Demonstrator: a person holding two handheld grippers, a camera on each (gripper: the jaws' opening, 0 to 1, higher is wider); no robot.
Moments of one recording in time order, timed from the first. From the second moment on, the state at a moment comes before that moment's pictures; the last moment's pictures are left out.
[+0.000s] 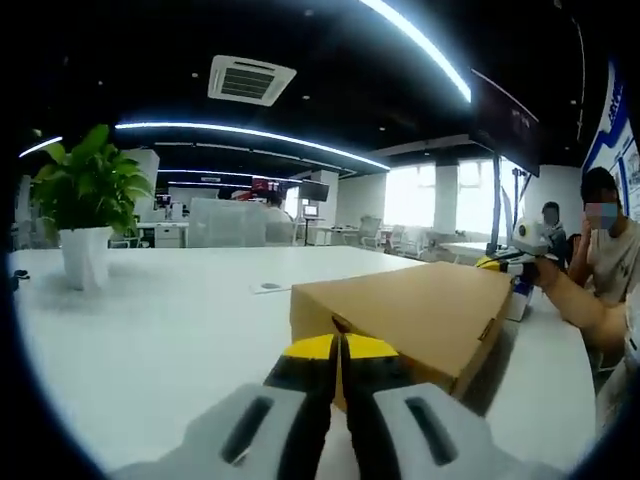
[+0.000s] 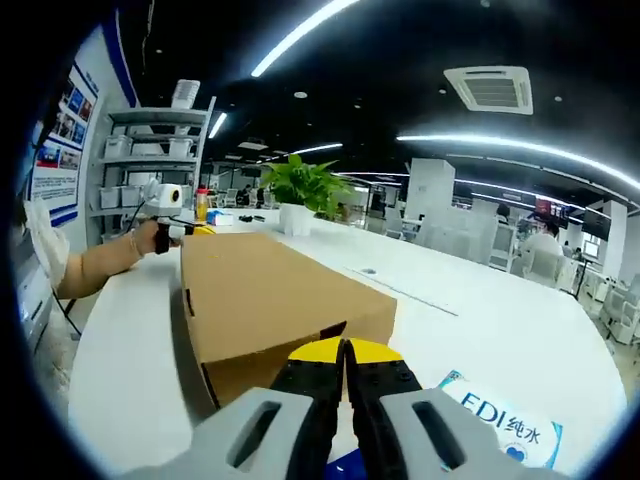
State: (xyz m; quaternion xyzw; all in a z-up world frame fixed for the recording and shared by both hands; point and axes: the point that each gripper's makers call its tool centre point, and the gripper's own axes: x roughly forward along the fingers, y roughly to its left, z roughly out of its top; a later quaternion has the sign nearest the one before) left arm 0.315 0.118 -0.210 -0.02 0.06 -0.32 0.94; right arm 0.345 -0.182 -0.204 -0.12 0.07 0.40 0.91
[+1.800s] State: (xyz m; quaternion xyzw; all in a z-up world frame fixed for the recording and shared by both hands) left arm 0.296 0.184 -0.139 -0.07 -0.07 -0.19 0.98; right arm 0.347 -0.208 -0.159 -0.06 -0.01 0.35 0.94
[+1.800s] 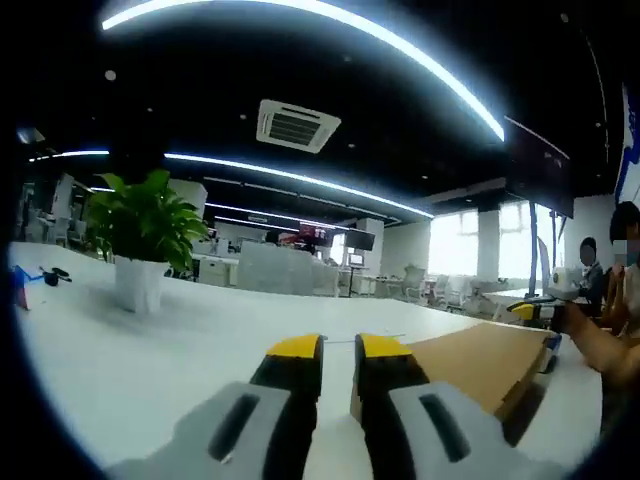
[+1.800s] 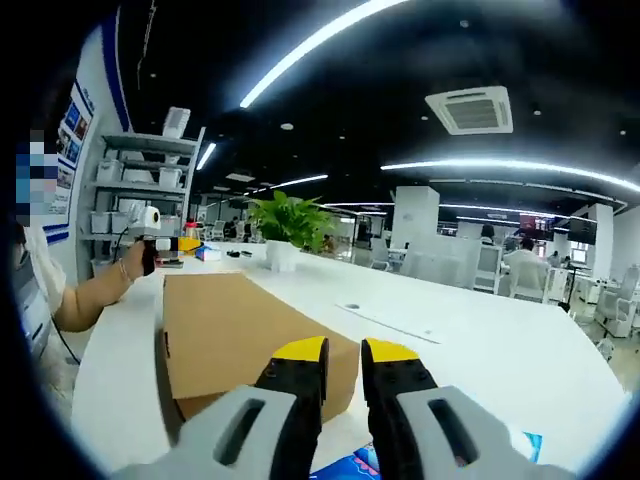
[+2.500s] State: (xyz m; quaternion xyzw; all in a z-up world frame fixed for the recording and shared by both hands) left arm 0.266 0.226 -0.083 -0.07 -0.18 -0.13 0.97; right arm 0.286 -0.261 -0.097 -0.07 -0.14 0.22 0.96
